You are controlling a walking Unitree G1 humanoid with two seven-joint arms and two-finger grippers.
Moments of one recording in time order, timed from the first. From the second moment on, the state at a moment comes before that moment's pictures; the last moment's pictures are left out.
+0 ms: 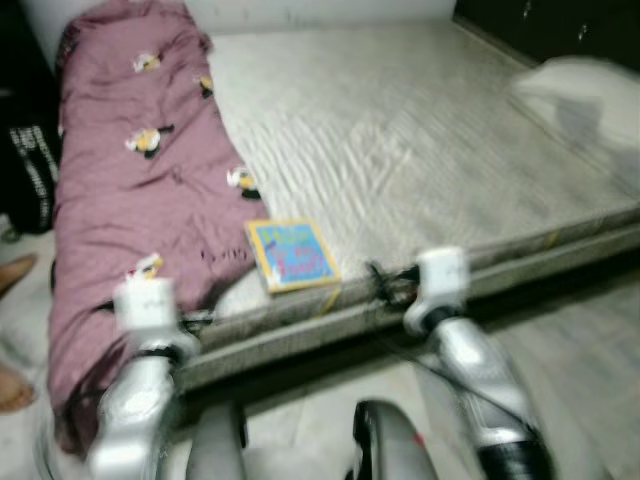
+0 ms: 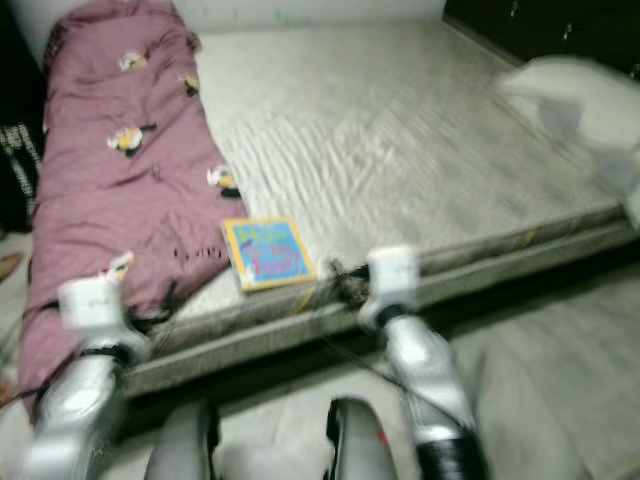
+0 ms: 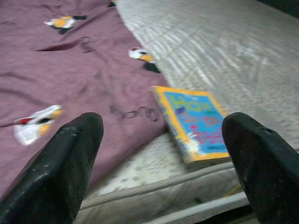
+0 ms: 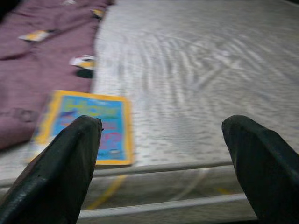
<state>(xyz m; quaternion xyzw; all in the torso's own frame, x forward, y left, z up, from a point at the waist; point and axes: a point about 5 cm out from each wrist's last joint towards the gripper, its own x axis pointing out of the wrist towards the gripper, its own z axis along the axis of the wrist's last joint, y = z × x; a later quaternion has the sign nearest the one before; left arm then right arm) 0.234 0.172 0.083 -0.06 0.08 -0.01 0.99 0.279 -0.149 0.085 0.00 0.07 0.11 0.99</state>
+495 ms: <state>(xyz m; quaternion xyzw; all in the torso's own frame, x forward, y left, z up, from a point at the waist) 0.236 0.173 0.083 -0.06 0.09 0.00 0.99 0.280 -0.151 0.087 0.00 0.07 0.11 0.99</state>
